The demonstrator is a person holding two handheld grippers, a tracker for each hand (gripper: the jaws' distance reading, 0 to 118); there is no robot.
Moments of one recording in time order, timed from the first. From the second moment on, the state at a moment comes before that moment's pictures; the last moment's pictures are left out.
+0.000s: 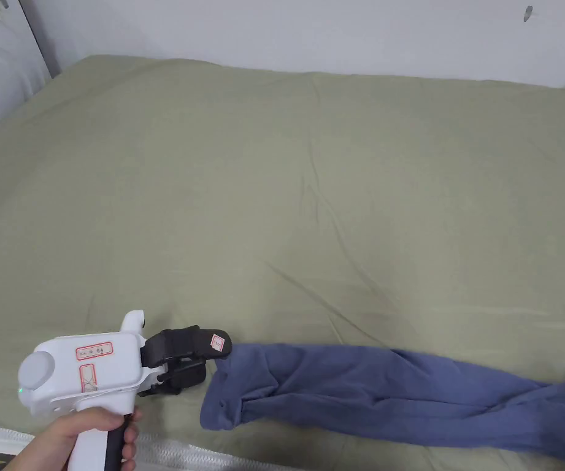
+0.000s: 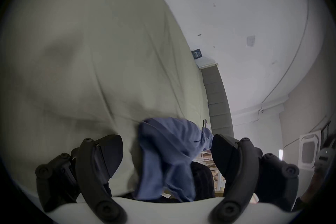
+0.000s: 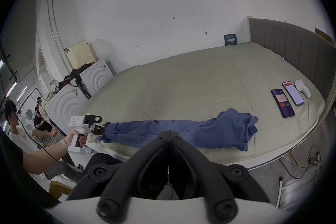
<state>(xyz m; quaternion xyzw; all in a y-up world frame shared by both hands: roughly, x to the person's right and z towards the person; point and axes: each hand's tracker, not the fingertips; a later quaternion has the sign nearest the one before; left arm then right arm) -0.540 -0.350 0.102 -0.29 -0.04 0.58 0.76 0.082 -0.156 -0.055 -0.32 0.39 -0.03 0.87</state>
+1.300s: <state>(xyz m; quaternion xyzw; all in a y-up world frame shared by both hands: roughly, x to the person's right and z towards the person) -0.506 -0.321 0.070 -0.34 0.10 0.51 0.78 0.066 -0.156 -0.054 -0.33 0.40 -0.06 0.85</state>
